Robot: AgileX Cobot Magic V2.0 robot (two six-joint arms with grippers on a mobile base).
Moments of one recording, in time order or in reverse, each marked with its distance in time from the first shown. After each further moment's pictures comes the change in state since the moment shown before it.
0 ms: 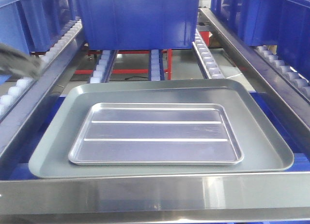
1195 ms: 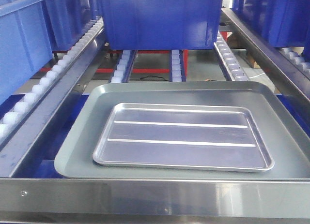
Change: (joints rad) left arm 0.622 -0.841 0.397 -0.085 -0.013 0.086; right arm 0.000 0.000 0.000 0.000 0.000 0.000
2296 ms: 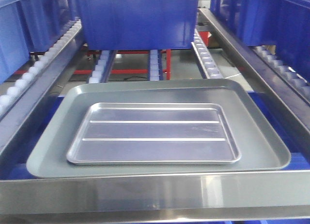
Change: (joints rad) left arm 0.000 0.000 0.000 0.000 0.000 0.000; right arm -0.258 -0.143 0.076 0.377 -0.031 -0.538
